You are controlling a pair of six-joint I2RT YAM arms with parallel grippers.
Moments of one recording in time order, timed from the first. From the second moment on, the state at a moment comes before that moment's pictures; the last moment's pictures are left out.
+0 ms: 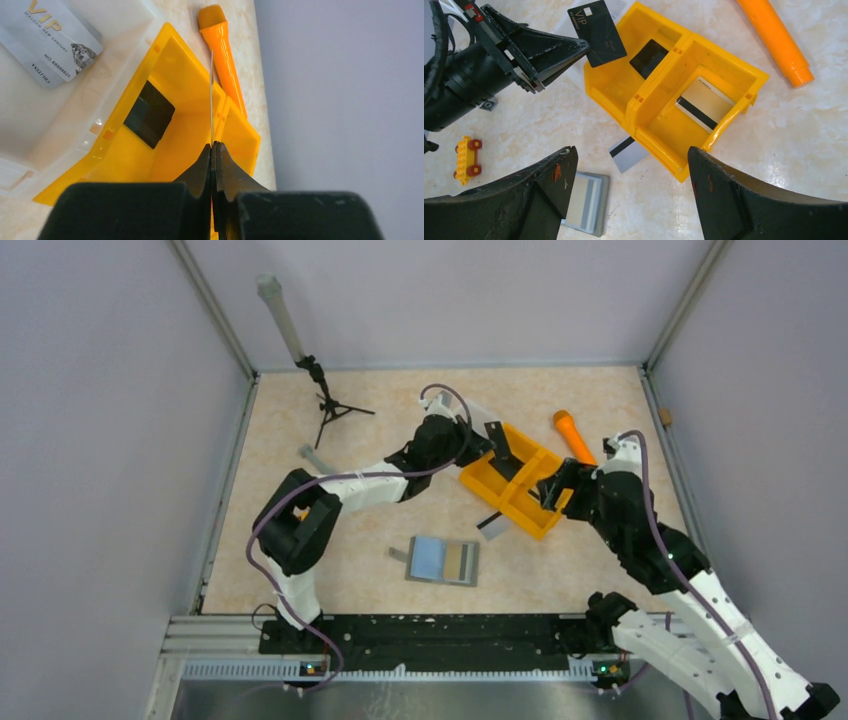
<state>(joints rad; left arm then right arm) -0.72 1.85 1.20 0.35 0.09 -1.01 0.58 0.63 0.82 -0.62 0.34 0.56</state>
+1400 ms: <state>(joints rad) -0.90 2.14 1.28 0.44 -0.38 -1.59 0.58 0.56 0.82 -0.69 0.35 0.57</state>
